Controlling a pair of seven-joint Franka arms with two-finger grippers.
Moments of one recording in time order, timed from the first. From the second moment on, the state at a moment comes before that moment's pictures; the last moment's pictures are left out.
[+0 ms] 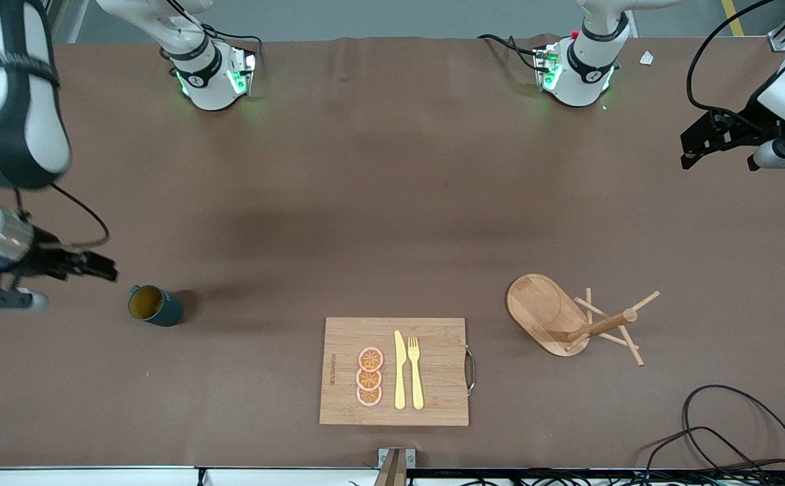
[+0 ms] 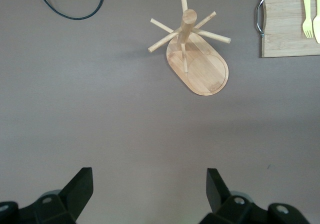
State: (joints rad) left arm 0.01 -0.04 -0.14 -1.55 0.03 1.54 -0.06; right arm 0.05 0.21 -0.09 -1.56 -0.03 1.79 -0.04
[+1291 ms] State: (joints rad) left arm 0.01 -0.05 -0.15 -1.55 0.03 1.54 -0.06; right arm 0.04 0.01 -0.08 -1.58 0.01 1.68 -0.05
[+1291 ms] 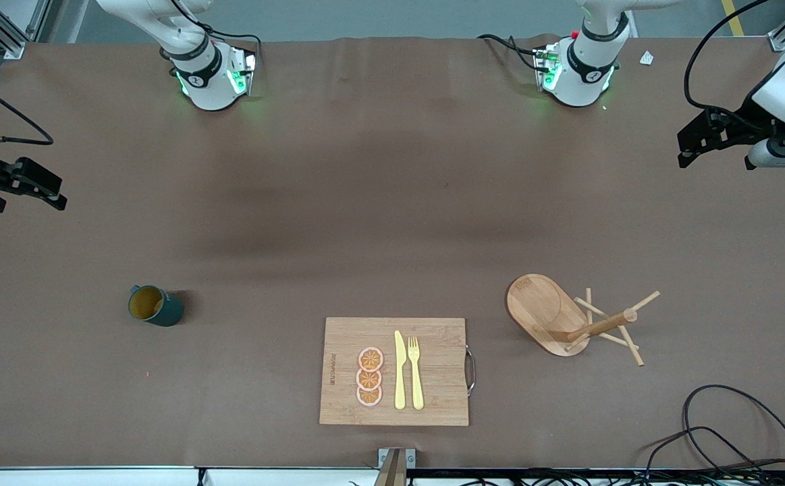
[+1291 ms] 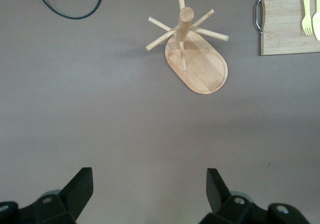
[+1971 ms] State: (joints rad) left arm 0.02 -0.08 -0.15 -1.58 0.03 1.54 -0.06; right arm 0.04 0.01 -0.08 -1.53 0.01 1.67 -0.04
